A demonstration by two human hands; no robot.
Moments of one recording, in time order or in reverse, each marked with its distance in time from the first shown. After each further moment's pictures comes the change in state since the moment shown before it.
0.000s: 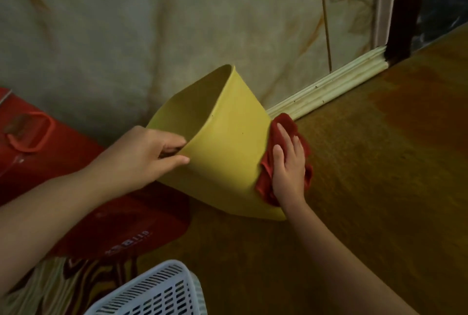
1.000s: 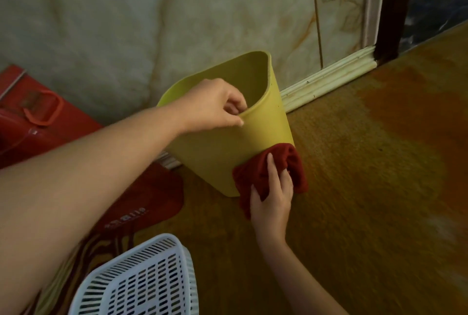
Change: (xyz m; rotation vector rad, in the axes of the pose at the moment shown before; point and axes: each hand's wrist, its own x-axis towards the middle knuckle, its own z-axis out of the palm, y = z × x) left_hand 0.067 0.080 0.002 -0.186 -0.096 -0.061; right_hand -0.098 -0.009 -0.021 -0.113 0.092 -0.027
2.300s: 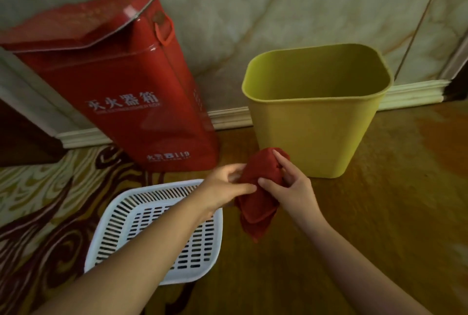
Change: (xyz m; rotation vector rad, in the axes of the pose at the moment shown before) left_hand -0.198 -0.066 0.133 -1.288 0.081 -0.662; right_hand -0.054 -0.061 -0.008 0.316 -0.737 0.197
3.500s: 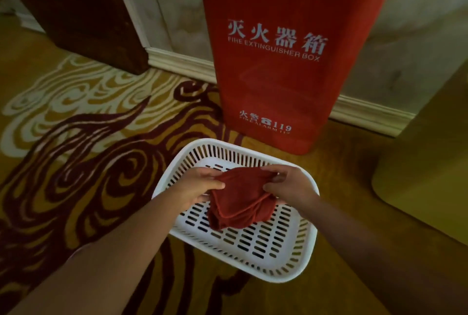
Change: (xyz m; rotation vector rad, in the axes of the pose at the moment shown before) left_hand -0.016 -0.202 -0.209 -0.443 0.390 -0.309; right_hand 0.069 0.096 0.203 -0.633 -0.529 0.246
